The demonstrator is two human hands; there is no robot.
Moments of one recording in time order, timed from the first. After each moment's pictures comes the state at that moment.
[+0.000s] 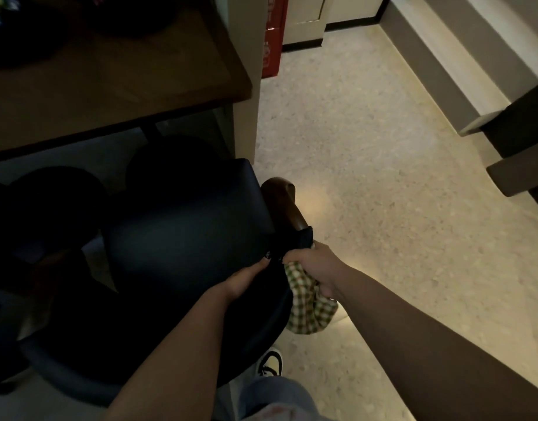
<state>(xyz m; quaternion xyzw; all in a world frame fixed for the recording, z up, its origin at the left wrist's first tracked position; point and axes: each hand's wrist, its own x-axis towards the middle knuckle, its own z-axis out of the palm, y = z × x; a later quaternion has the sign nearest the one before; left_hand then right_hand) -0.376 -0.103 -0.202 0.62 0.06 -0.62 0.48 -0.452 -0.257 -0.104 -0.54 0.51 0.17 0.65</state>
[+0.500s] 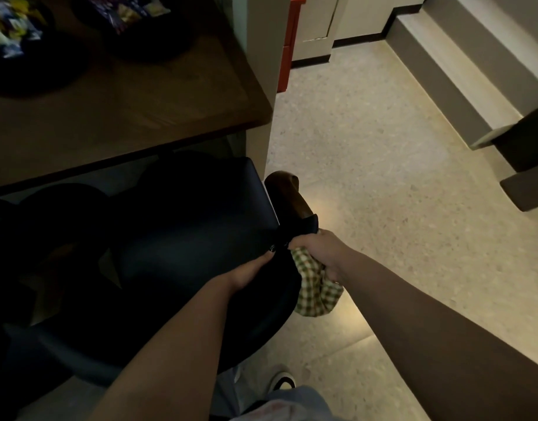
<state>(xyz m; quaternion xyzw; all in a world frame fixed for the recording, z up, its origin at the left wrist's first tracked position) -0.290 -0.112 -0.206 0.61 0.01 -0.62 0.50 -0.363 -0.273 -0.106 -0.55 0.50 0.17 0.64</state>
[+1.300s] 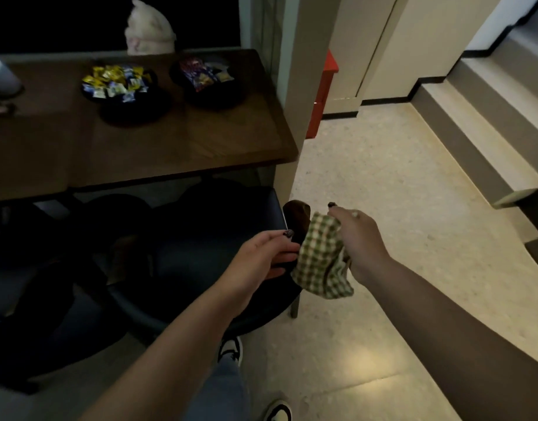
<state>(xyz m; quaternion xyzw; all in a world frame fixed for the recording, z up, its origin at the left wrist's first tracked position) -0.352 -0.080 0.029 0.64 -0.01 -0.41 0.66 -0.386 -0.253 0.037 -0.63 0.45 -0.04 0.64</state>
